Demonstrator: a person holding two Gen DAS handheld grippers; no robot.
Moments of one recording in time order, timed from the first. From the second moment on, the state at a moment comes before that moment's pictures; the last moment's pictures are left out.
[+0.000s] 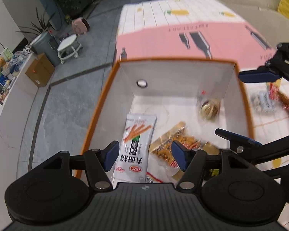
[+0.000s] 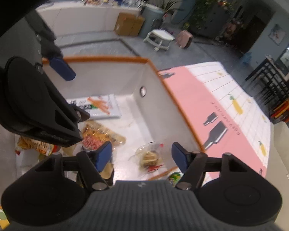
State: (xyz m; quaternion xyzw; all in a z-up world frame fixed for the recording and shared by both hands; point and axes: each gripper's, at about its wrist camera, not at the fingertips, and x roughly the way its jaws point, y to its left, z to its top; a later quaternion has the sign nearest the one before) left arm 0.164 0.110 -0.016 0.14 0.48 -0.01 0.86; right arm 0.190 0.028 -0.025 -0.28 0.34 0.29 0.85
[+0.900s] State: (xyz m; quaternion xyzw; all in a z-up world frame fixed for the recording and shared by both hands) left arm 0.072 0.004 0.018 0.03 0.35 -0.09 0.93; right arm 0.088 -0.154 -0.003 -0.07 0.32 0.14 0.93
